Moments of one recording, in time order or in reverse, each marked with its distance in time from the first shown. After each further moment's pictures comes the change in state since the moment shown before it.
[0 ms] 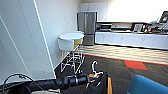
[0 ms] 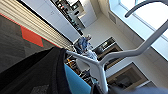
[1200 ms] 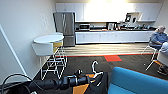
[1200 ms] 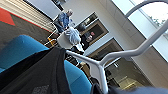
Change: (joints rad) left arm -0.001 -0.005 0.016 0.010 0.000 0.000; right arm 0.000 0.001 0.000 0.000 0.001 0.000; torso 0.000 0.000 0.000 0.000
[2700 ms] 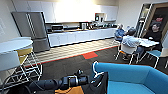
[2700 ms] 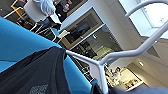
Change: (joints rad) left arm 0.001 0.002 0.009 0.003 0.004 0.000; right arm 0.000 0.000 0.000 0.000 -0.002 0.000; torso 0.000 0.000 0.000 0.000
